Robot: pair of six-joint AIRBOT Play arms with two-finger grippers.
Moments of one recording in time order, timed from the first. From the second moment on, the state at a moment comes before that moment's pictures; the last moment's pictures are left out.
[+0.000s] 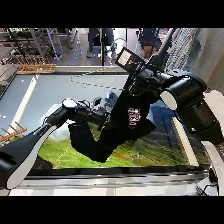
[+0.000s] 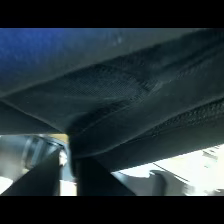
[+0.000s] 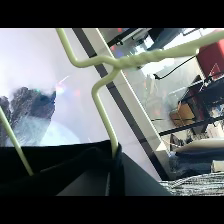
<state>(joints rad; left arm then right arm) -0.39 -1.71 1.47 0.24 -1.31 -1.55 0.51 -1.28 1.67 -1.89 0.86 1.00</state>
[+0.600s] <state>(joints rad) -0.16 -1.61 1.47 0.30 -1.11 -1.40 0.45 -1.27 1.67 -1.89 0.95 1.17</state>
